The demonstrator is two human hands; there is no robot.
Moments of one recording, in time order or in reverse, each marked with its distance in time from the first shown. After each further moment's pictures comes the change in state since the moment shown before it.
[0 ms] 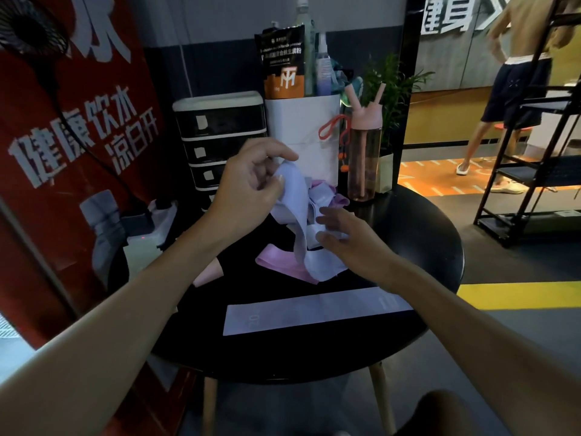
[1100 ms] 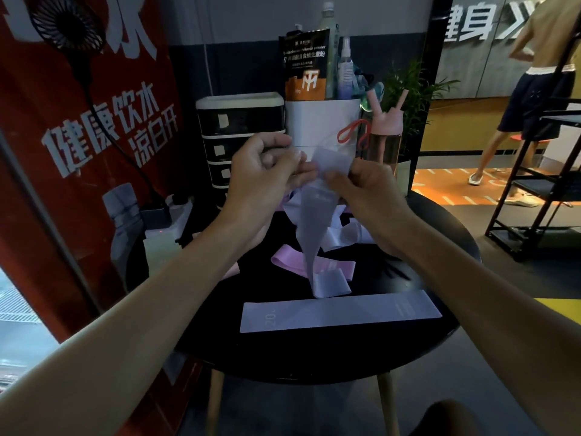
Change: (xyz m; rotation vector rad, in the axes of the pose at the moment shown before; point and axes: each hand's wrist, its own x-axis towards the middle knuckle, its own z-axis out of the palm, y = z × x) left_hand -0.002 0.039 -0.001 -0.405 0.317 -0.395; right_hand 0.022 -0.077 -0.005 0.190 0.205 -0.239
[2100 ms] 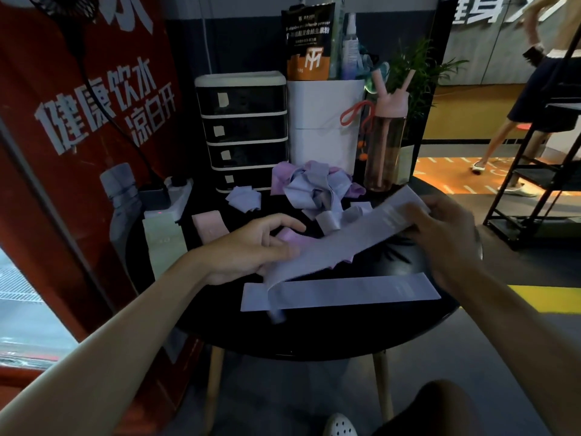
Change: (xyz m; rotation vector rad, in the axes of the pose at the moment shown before) left_hand -0.038 -0.062 -0.069 0.295 -0.683 -0.533; right_hand -0.062 0.062 -0.057 0.048 0.419 0.284
